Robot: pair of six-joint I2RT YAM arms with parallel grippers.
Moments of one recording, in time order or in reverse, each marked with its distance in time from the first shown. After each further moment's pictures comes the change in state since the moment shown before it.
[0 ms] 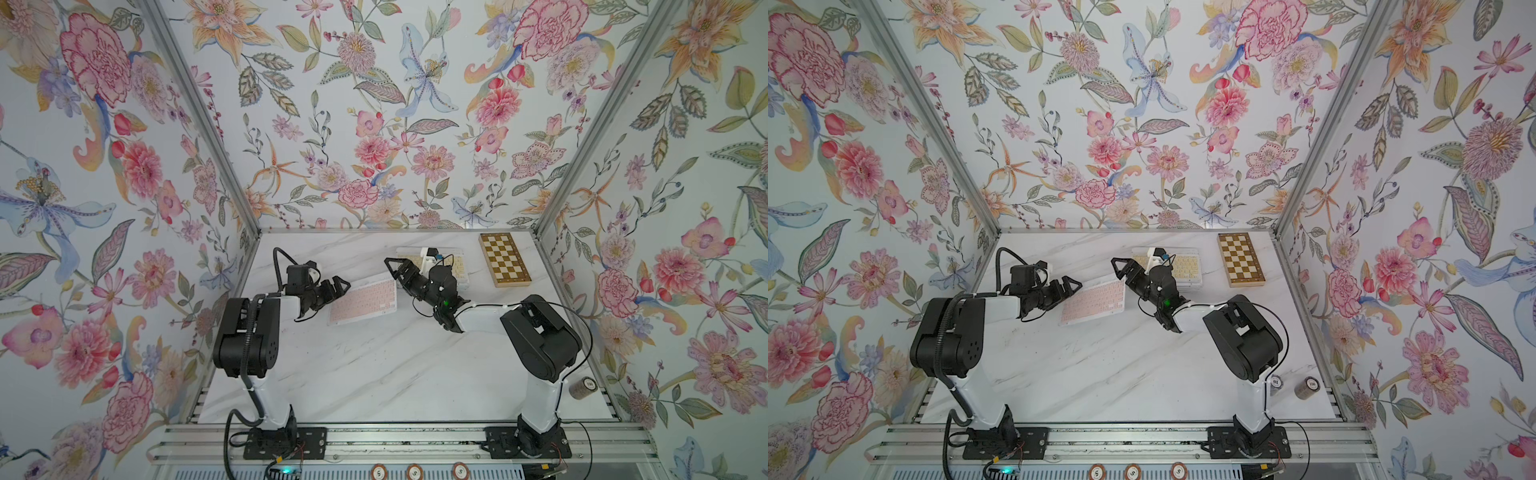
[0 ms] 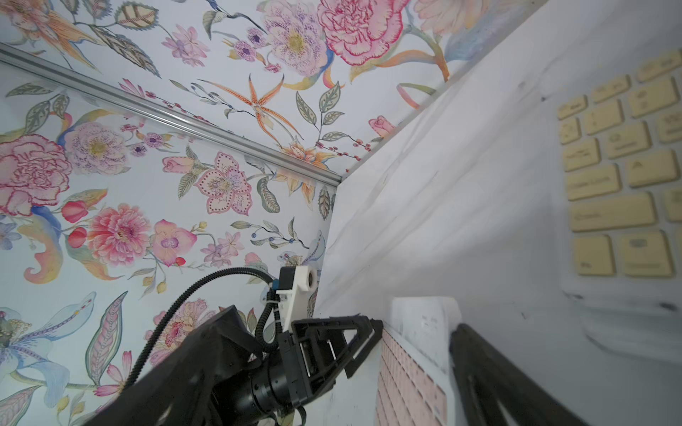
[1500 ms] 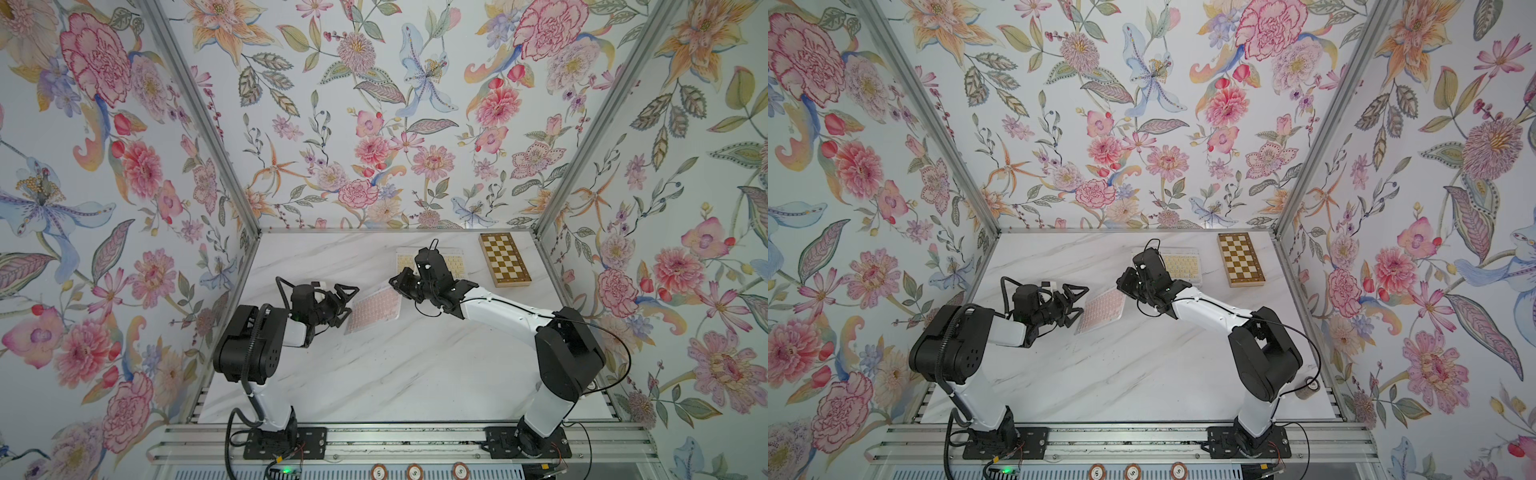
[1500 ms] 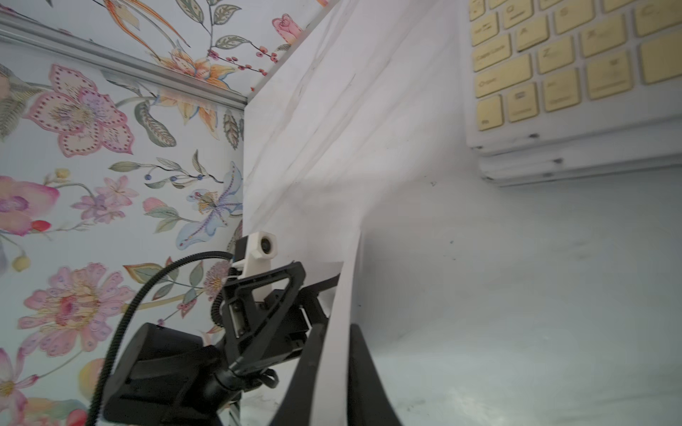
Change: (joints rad) left arm -0.075 -0.051 -0.277 0.507 0.104 -0.615; right arm 0.054 -0.162 0.216 -0.913 0.019 -0.105
